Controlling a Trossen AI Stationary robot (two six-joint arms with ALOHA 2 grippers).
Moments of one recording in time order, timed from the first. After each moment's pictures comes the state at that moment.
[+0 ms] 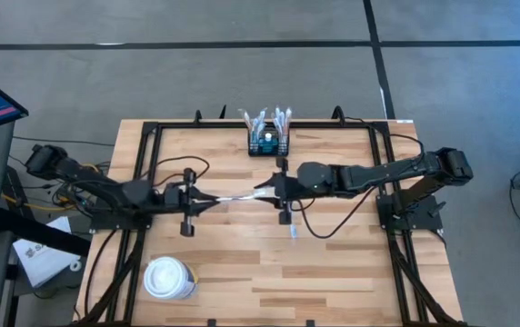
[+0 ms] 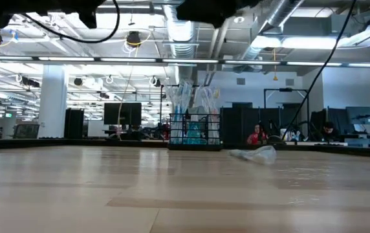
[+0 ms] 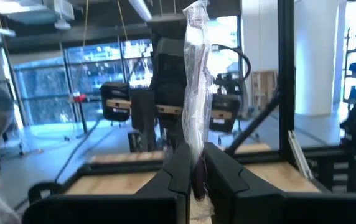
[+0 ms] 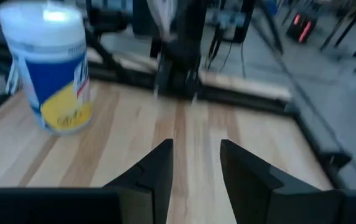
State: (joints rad) left arm -0.31 0.89 0.30 0.79 -0.35 0.15; right arm 0.09 1.51 1.09 0.08 0.11 -0.17
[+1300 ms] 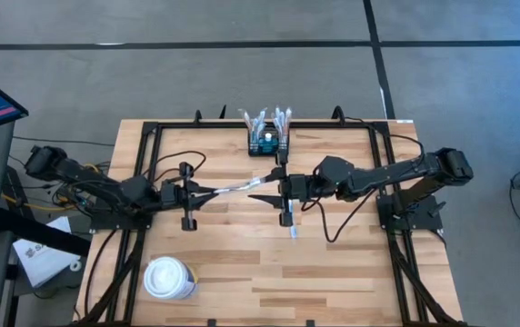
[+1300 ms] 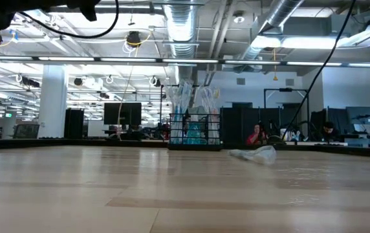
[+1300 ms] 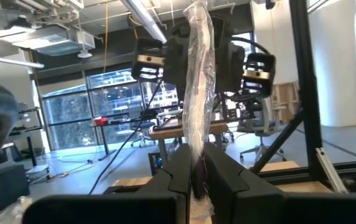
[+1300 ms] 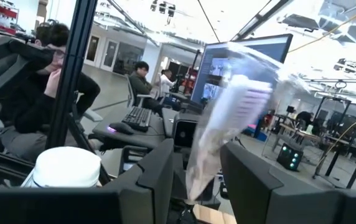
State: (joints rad) left arm -0.28 0.90 0.30 0.90 -0.37 0.26; right arm 0.12 1.51 1.09 0.62 -0.01 -0.30
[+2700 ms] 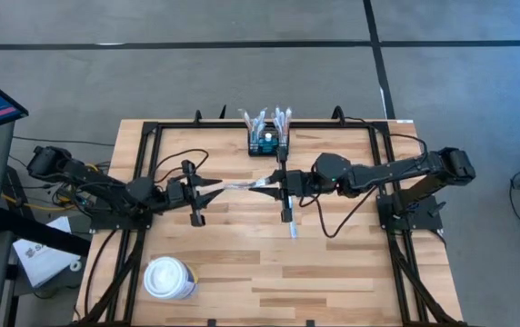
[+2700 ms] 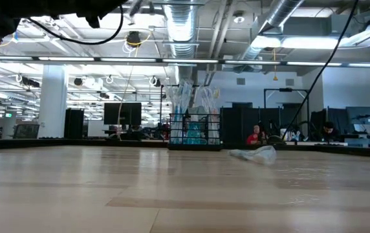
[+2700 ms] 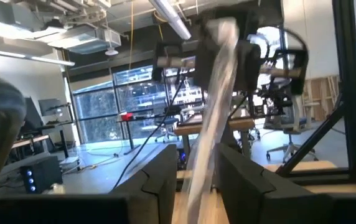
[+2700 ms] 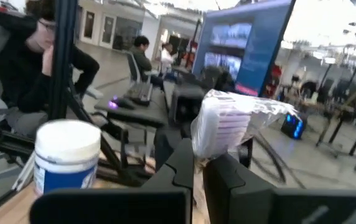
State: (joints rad) left arm -0.25 1.01 0.30 1.03 -0.45 0.28; right arm 0.09 1.49 1.09 0.48 -0.01 -0.25
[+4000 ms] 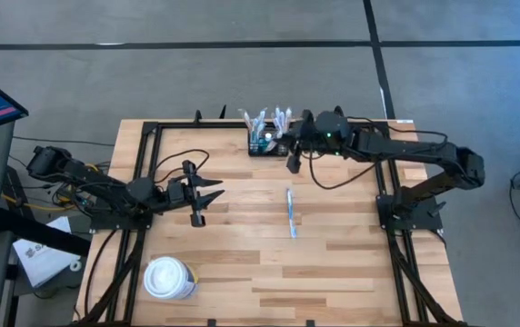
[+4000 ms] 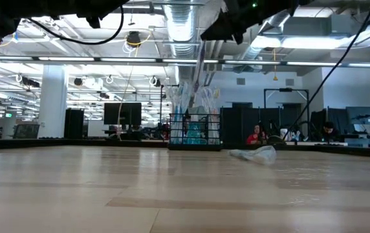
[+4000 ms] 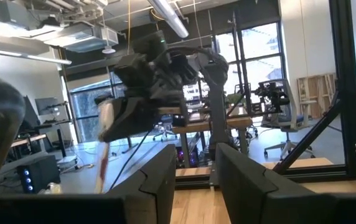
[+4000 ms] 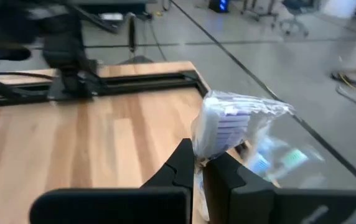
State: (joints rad) left arm -0.25 1.01 0.30 1.02 -0.44 0.28; right arm -0.27 1.37 1.09 -0.05 0.05 -0.08
